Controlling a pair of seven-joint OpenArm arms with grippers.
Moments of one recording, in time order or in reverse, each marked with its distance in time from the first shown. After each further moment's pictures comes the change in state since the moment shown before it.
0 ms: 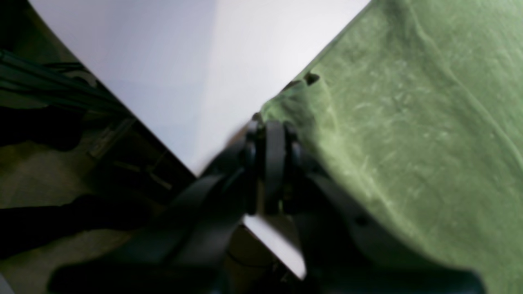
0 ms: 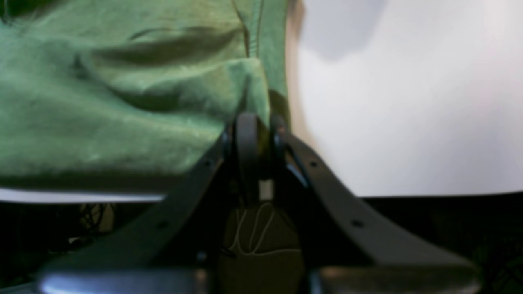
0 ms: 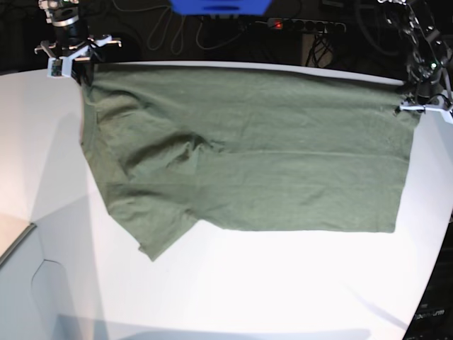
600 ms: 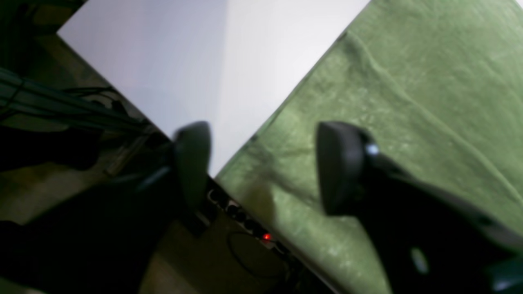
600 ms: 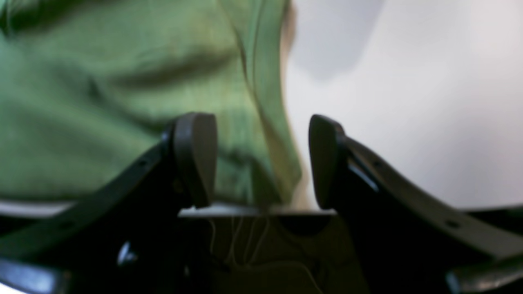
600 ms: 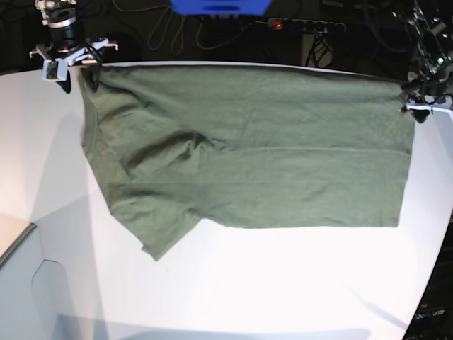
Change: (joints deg) left arm 3.3 -0.2 0.2 8.6 0.2 -0.1 2.4; right arm -0.8 -1.3 0.7 4.3 0.0 -0.2 0.3
